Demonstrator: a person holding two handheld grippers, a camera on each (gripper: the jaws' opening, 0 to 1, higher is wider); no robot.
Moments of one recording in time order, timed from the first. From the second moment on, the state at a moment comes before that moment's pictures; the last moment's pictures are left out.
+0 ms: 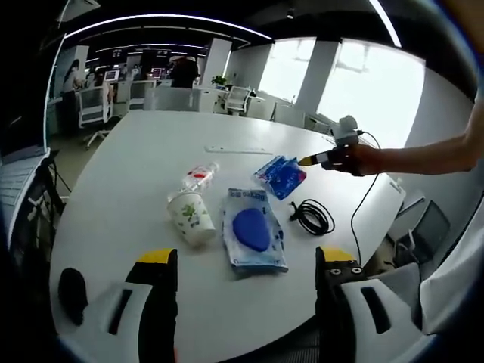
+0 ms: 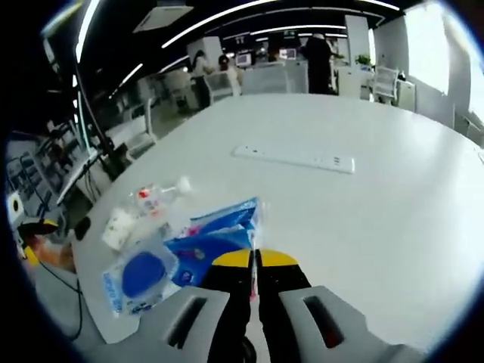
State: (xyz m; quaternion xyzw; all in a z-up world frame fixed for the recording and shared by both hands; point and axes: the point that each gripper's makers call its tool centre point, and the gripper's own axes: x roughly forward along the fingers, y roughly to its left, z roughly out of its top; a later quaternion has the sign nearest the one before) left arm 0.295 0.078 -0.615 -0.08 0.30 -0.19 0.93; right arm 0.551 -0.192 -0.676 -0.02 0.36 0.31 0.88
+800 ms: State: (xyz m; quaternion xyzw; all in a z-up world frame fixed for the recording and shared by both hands) left arm 0.309 0.049 -0.611 -0.07 0.30 -0.21 0.93; right arm 0.534 -0.249 -0.664 0.03 0.36 0.24 0.90
